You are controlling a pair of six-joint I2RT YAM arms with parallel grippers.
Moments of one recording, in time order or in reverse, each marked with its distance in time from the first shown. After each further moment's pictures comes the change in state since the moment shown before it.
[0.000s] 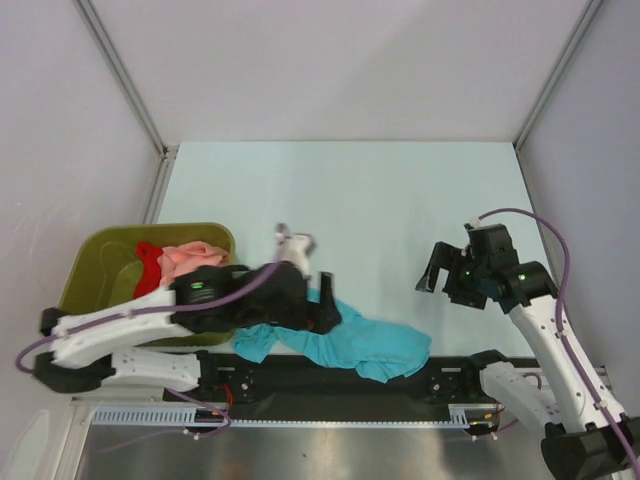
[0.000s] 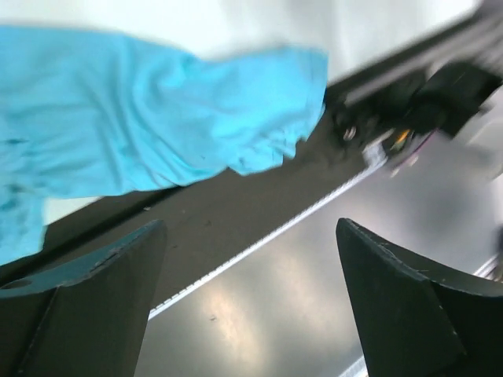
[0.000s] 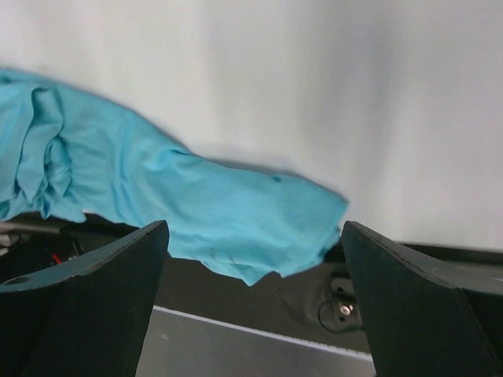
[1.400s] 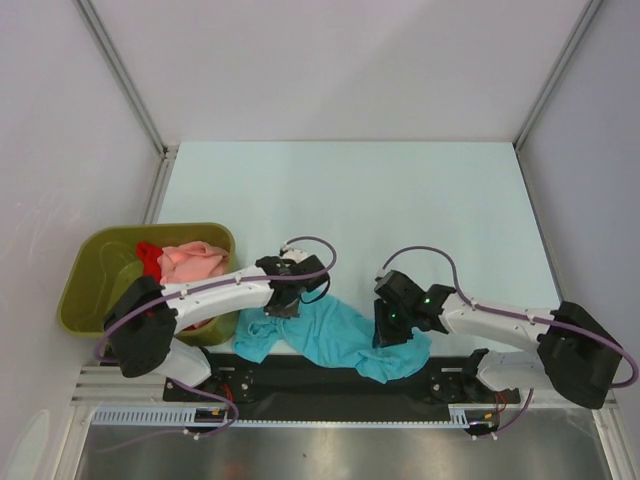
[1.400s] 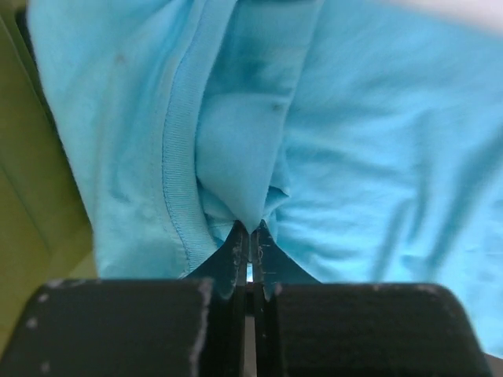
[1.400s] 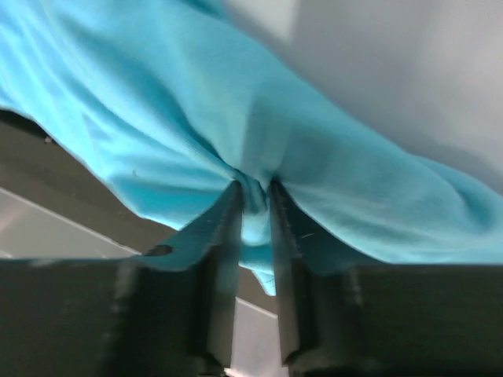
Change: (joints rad) left arm 0.389 0.287 -0.417 0.090 -0.146 0.165; right arm 0.691 0.406 -0.326 0.589 0.010 0.276
